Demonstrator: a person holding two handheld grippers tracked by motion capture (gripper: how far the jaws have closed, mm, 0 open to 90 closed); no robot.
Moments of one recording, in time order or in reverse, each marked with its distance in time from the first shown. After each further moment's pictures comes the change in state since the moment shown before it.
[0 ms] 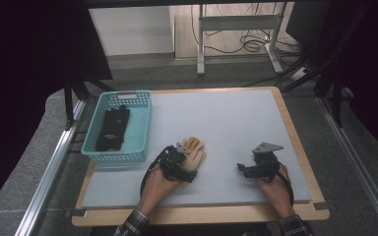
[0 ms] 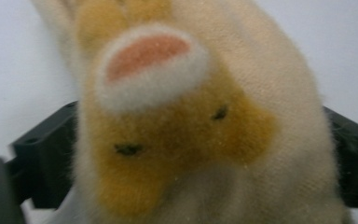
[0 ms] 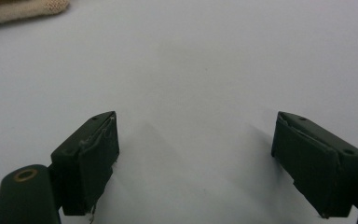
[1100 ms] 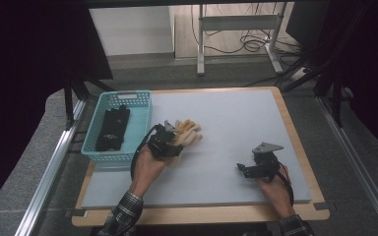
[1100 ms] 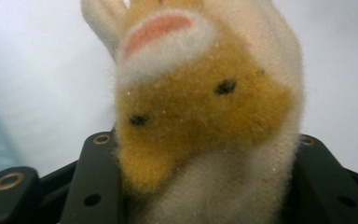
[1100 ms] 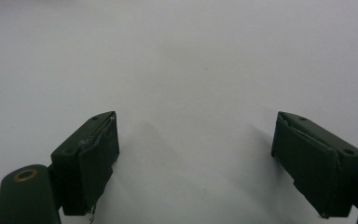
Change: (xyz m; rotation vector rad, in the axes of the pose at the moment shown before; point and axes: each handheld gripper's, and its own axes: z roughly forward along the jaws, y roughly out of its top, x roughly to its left) left arm 0.040 0.040 -0.063 -0.093 0.119 -0.019; right arm 0.000 0.000 0.000 0.002 0.000 -0.001
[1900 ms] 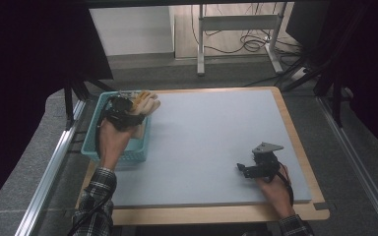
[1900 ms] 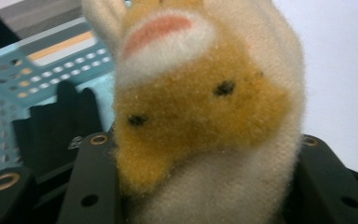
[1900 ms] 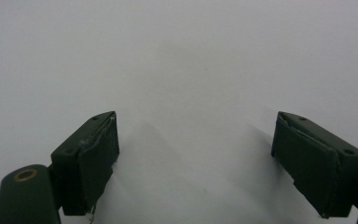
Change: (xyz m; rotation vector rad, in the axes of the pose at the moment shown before) left arm 0.118 0.006 -0.058 -0.022 0.217 -0.228; right arm 0.000 0.000 0.000 0.000 0.000 0.001
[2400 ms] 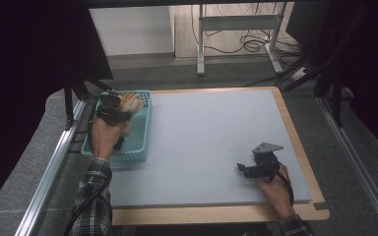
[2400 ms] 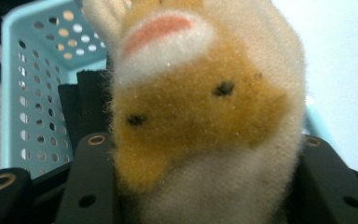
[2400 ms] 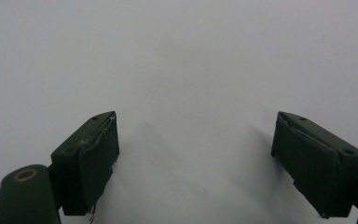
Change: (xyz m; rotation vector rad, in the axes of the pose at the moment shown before) left arm 0.048 -0.006 0.035 0.119 0.077 -0.105; right arm 0.000 0.000 0.000 0.000 0.000 0.000
